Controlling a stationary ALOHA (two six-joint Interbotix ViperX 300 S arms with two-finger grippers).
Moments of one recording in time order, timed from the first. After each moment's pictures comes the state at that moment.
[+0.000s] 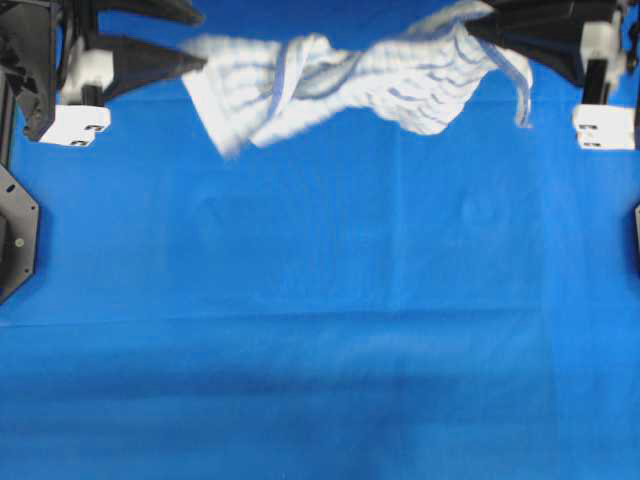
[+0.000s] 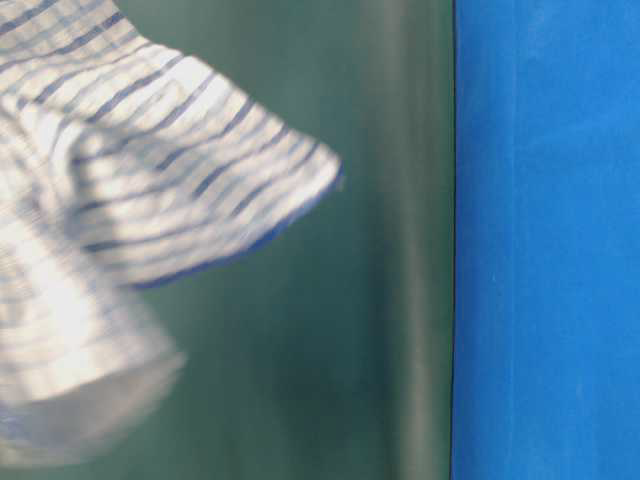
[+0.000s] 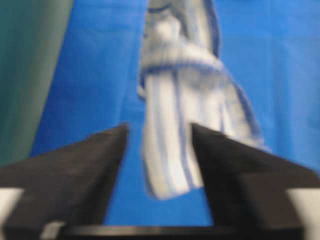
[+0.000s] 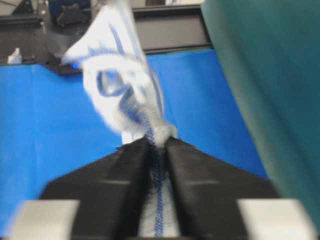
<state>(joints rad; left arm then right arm) 0.19 -0.55 0.28 -0.02 0.67 0.13 -0.09 -0.54 0.25 -0.23 0.69 0.17</state>
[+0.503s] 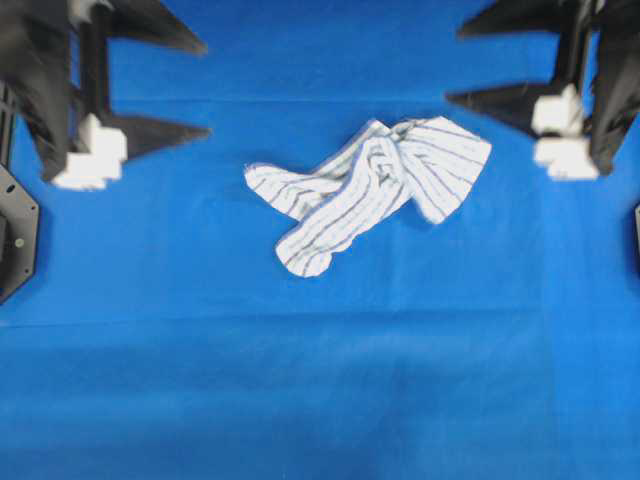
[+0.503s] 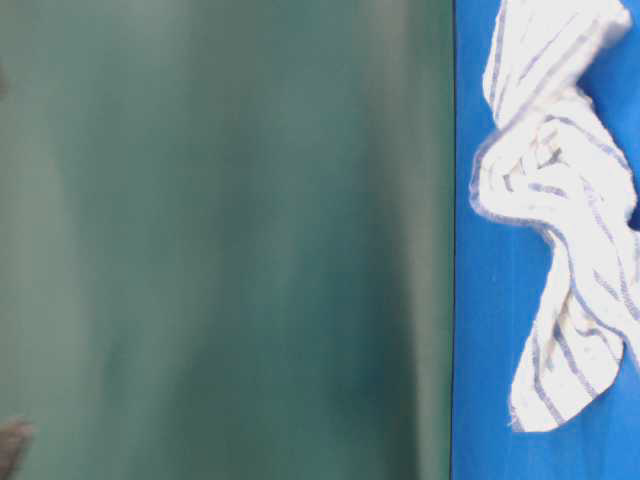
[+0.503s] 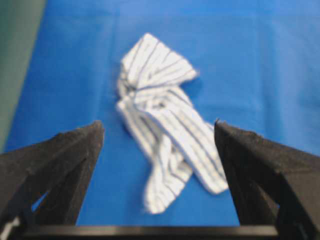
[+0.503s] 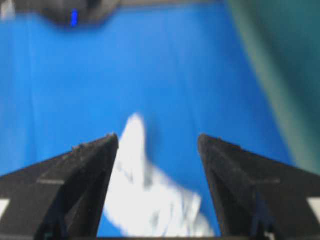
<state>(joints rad) 0.12 -0.56 0.47 -0.02 0.51 0.13 -0.08 -0.52 0.38 -0.22 0.68 0.19</state>
